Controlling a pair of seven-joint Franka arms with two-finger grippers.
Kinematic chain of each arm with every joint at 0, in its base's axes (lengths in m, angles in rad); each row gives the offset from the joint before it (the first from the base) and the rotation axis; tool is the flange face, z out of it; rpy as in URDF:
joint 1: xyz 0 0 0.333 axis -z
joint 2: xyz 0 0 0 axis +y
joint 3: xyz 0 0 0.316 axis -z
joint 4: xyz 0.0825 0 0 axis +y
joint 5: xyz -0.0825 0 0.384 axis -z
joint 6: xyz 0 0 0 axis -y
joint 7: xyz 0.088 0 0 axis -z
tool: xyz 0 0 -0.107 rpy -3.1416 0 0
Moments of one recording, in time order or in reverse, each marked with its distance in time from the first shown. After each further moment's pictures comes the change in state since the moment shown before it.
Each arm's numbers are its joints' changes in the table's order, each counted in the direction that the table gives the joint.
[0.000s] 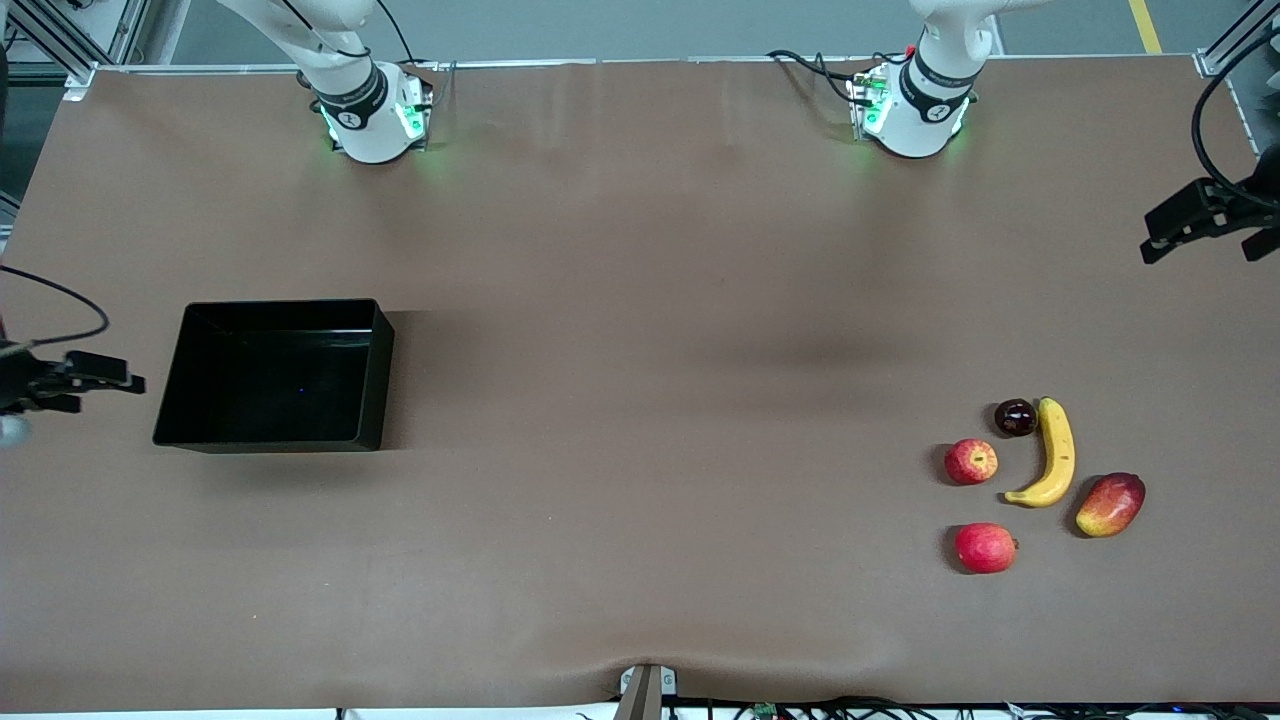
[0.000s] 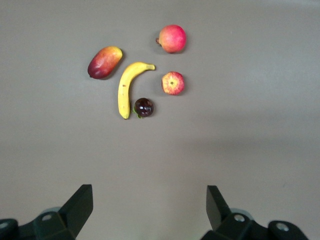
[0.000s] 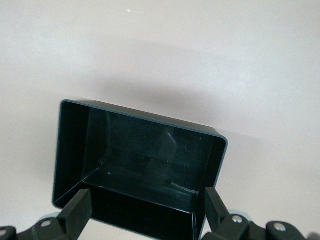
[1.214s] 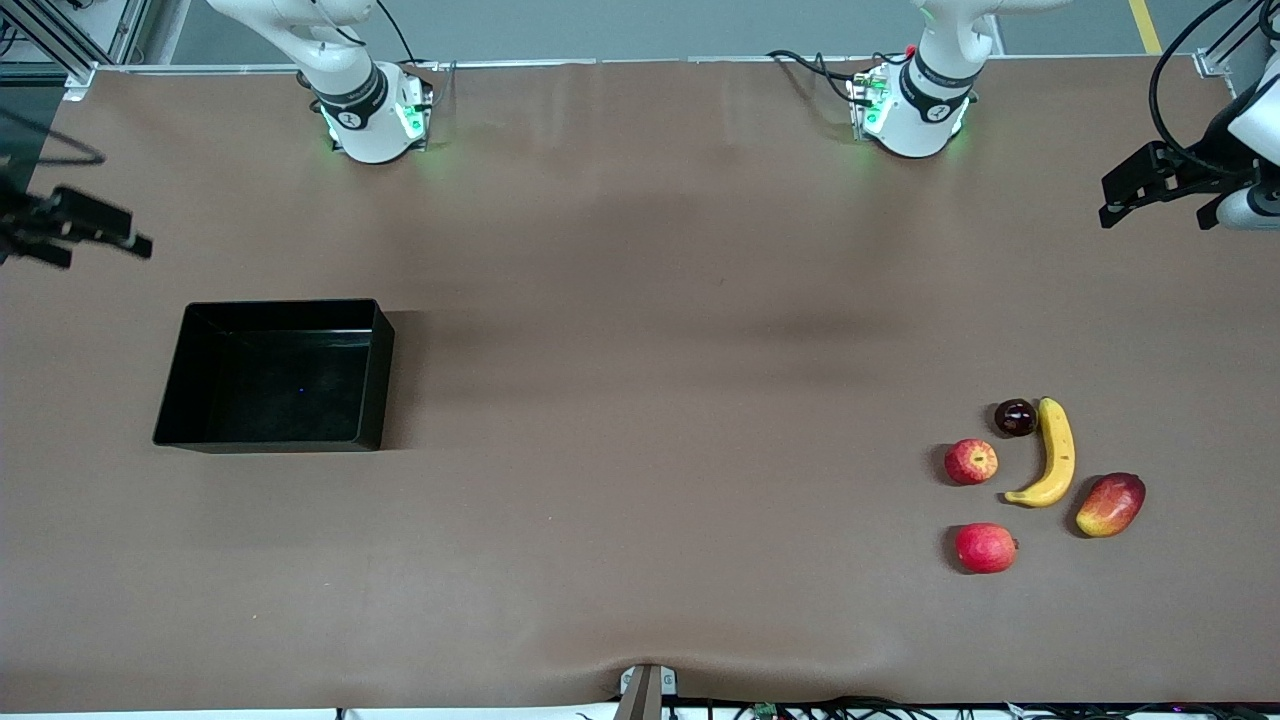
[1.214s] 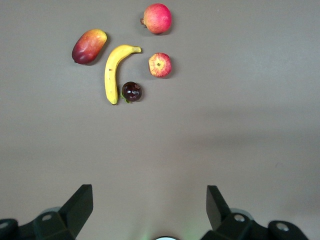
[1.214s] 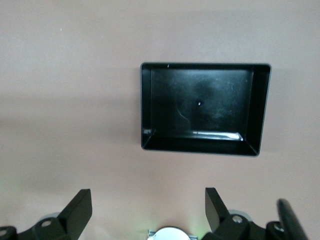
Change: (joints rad) left arm 0.106 -0.092 -0.078 0.119 0.023 0.002 0.000; right arm -0.177 -0.399 -0.021 0.122 0.009 -0.275 0.414
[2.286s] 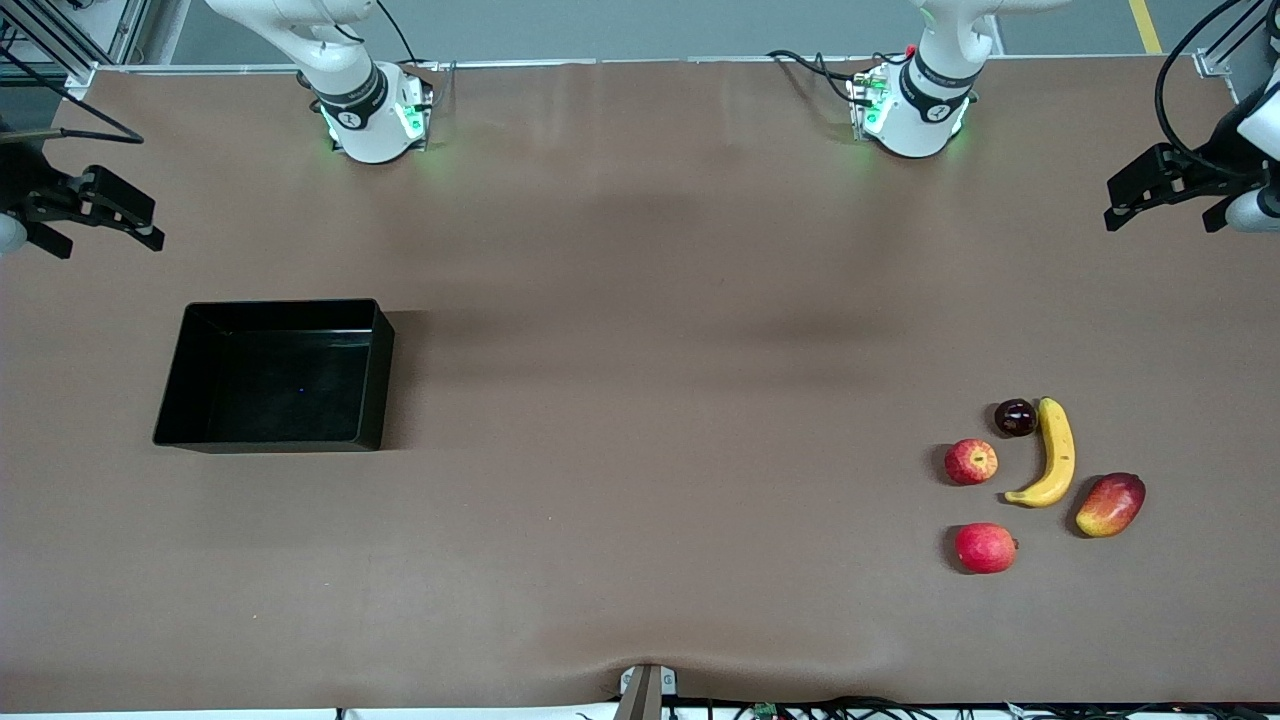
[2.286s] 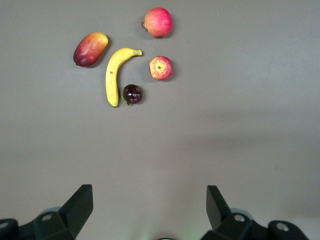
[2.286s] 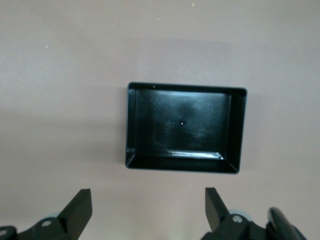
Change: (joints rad) left arm 0.000 0.014 -0.004 -0.022 0.000 -0.004 0.000; right arm -0.019 -0.059 -0.030 0.083 0.092 0.139 0.018
